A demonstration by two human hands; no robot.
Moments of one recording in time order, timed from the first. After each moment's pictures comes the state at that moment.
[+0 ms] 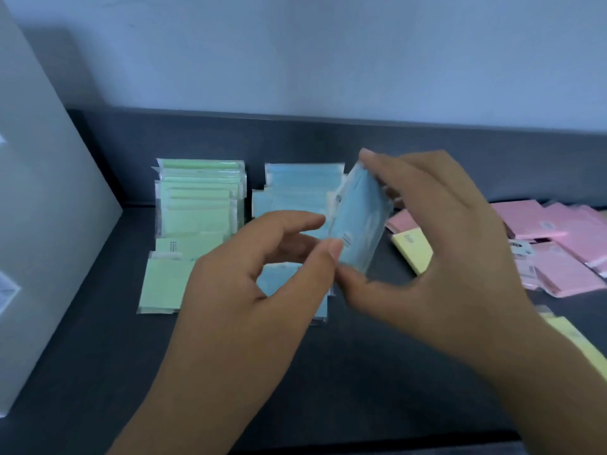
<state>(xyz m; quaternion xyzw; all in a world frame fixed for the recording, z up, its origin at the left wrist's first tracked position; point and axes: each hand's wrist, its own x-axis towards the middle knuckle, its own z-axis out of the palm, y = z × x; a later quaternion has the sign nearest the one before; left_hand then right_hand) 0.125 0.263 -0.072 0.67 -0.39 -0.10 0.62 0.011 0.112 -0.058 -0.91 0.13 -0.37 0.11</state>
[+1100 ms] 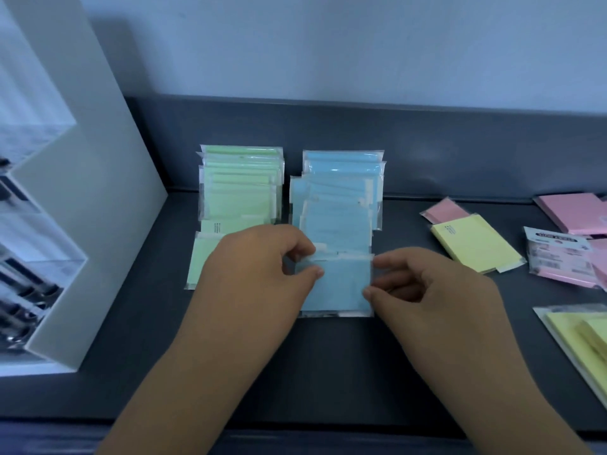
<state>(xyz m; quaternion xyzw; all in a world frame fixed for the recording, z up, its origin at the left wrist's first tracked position) 0.167 0.276 -0.104 0.82 -0.38 -0.04 0.41 0.017 0.157 -0.113 -0.81 0.38 -0.27 0.36</state>
